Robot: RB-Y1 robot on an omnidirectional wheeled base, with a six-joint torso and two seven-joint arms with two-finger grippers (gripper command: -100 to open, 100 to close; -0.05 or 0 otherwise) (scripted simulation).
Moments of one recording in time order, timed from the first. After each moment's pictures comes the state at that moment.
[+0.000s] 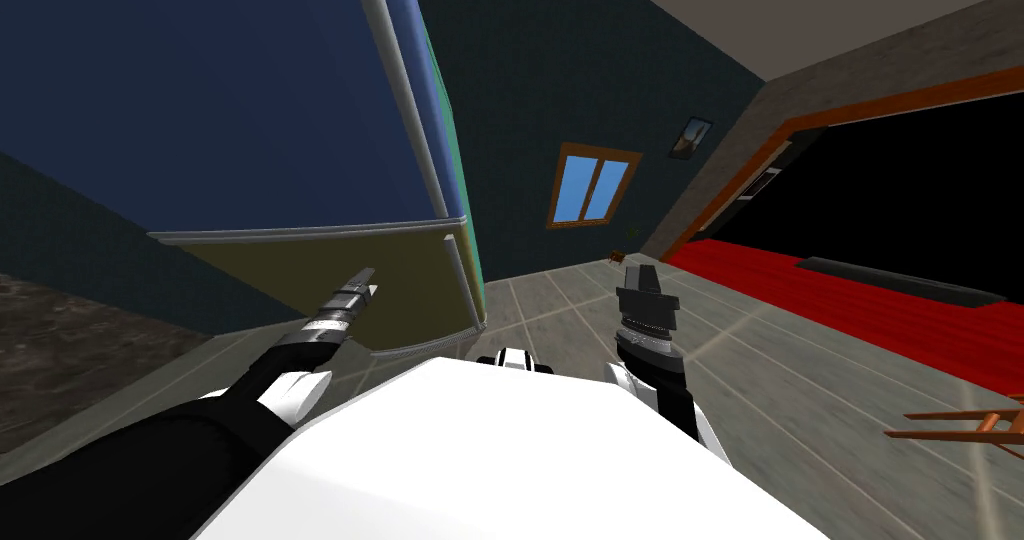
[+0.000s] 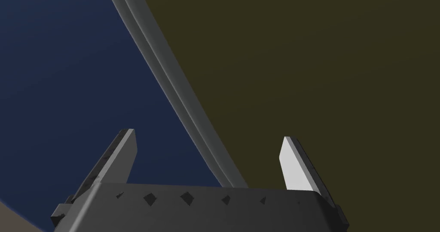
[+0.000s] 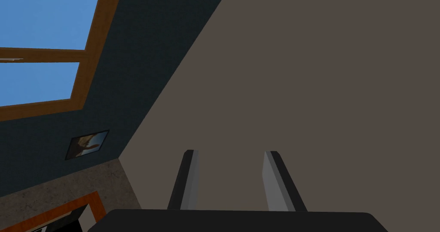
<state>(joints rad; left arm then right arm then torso) 0.79 0.44 0.55 -2.16 0.28 -0.16 -0.03 0.54 -0.01 -0.07 -2.32 0.05 -0.61 0.04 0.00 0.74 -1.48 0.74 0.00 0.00</state>
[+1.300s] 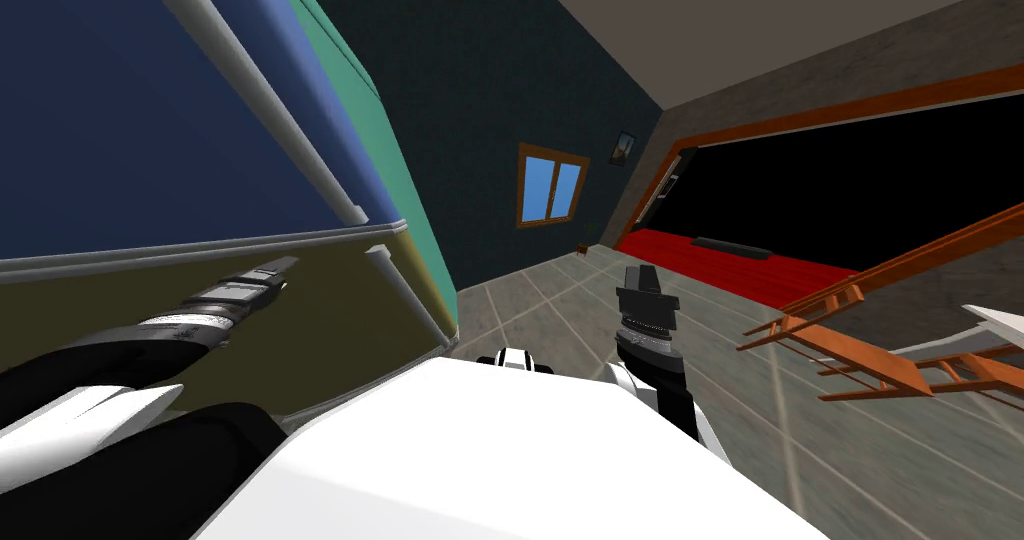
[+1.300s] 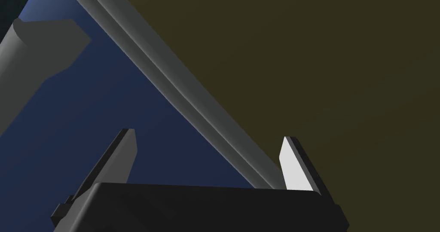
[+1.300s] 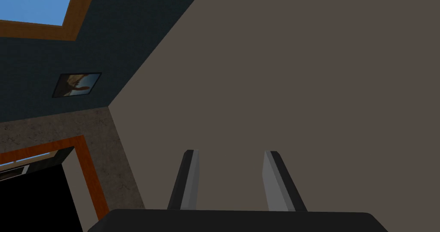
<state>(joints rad) 0.99 0.72 0.90 -2.02 0.46 -0.02 -0.05 0.54 -0.01 -0.07 -2.32 0.05 -0.61 0.04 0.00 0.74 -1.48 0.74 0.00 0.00</state>
